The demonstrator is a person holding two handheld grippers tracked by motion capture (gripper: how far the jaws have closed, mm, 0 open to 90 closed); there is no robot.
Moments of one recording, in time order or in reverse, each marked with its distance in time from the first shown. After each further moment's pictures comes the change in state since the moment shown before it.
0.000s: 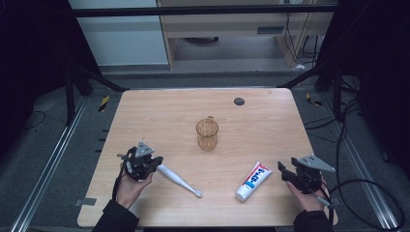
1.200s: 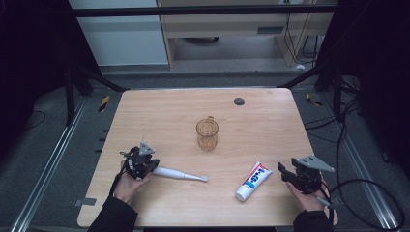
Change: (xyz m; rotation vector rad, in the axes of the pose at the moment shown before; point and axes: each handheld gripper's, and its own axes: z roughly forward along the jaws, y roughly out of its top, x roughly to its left) left arm 0.016 -0.016 0.021 0.135 0.019 0.047; right arm 0.000 -0.001 0.000 0.012 -0.003 -0.004
